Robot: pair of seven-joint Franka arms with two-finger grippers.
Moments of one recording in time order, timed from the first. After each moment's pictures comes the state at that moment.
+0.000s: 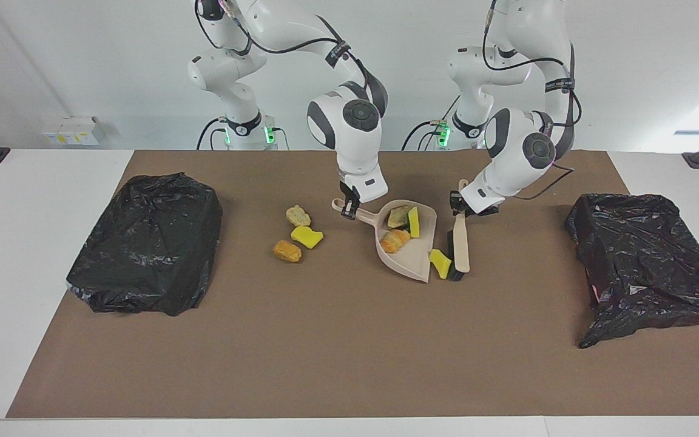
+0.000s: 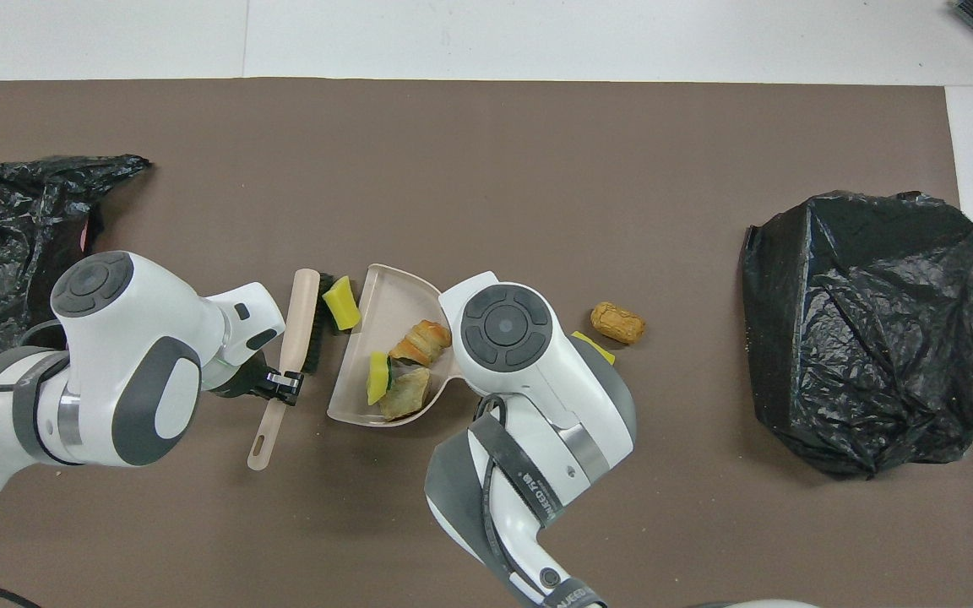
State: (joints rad) left arm -0.16 0.05 -0.13 -2.20 -0.23 2.00 0.10; right arm 0.70 0.29 -0.07 -1.82 0.05 2.04 -0.62
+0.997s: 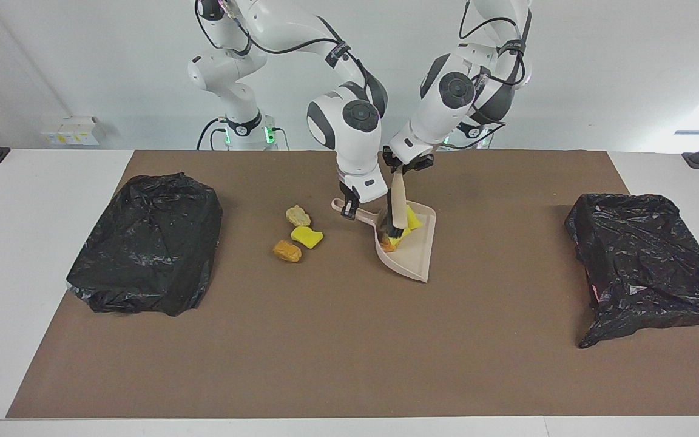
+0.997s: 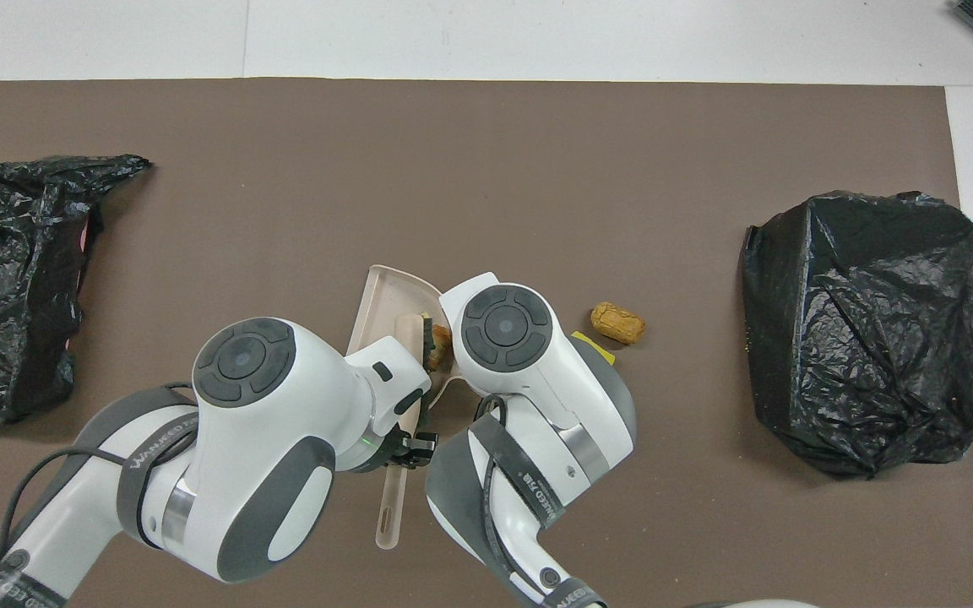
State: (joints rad) left arm -0.47 -0.08 -0.12 -2.13 -0.34 1.90 -0.33; right arm 0.70 0.29 -0.07 -1.82 0.05 2.04 -0.62
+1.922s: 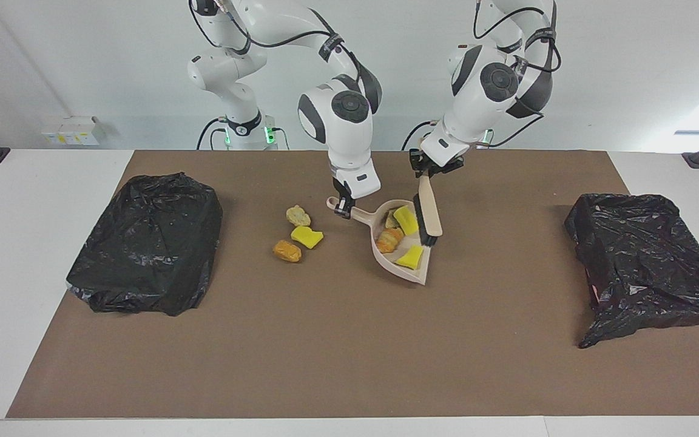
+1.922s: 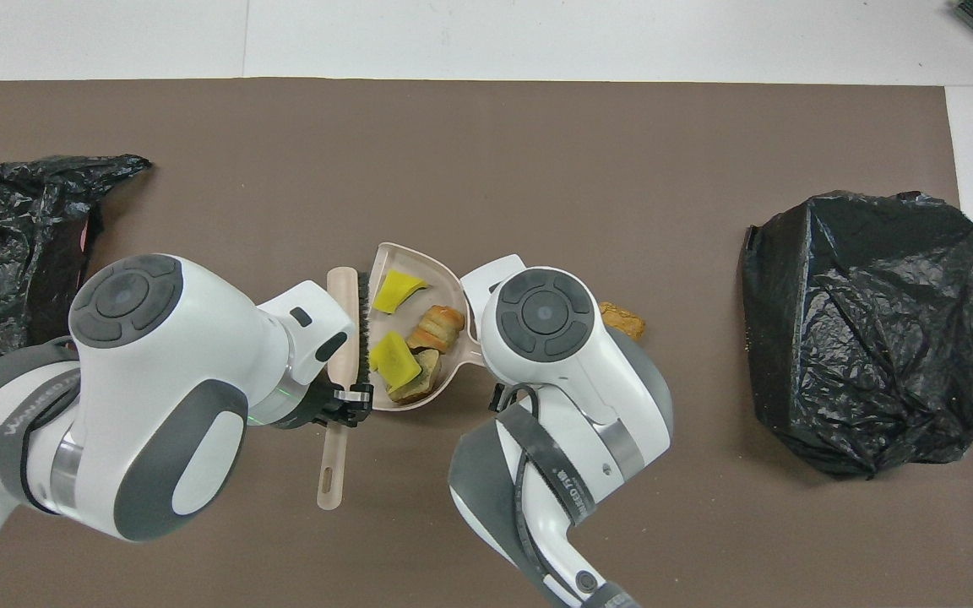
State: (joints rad) left arm -0.35 -0.08 -0.10 -2.05 -0.24 1.80 -0.32; right arm 0.65 0.23 -0.07 -1.82 0.05 2.00 -0.64
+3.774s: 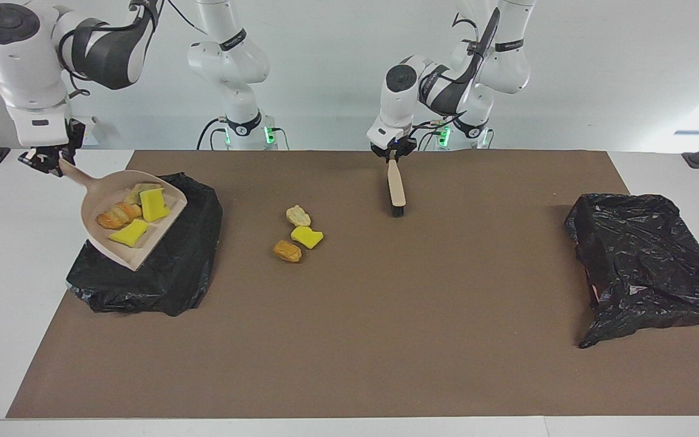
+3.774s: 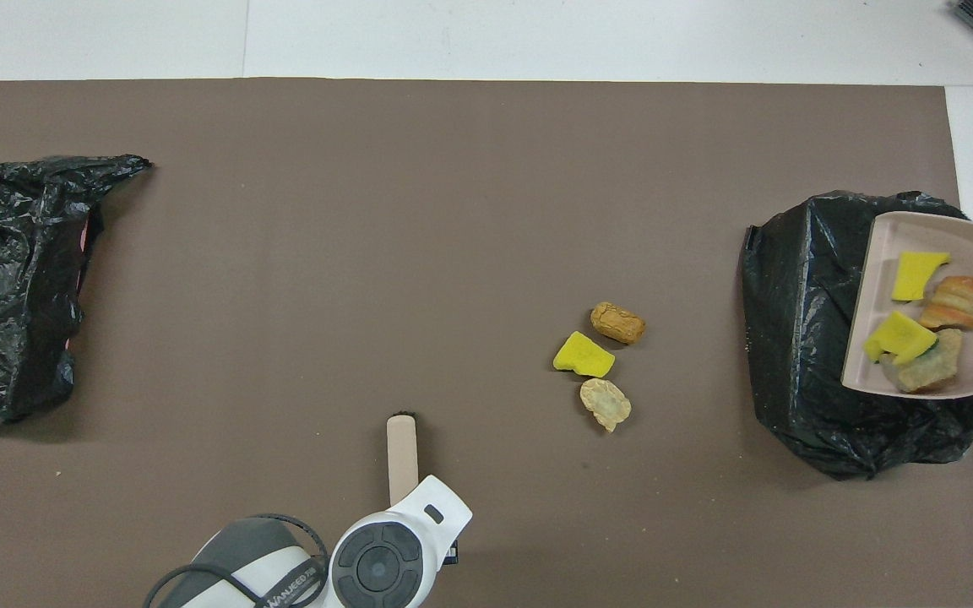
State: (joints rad) left arm -0.76 -0.20 -0.14 -2.52 -0.18 2.15 -0.77; right arm -0.20 -0.06 -0.08 -1.84 -0.49 1.83 -1.42
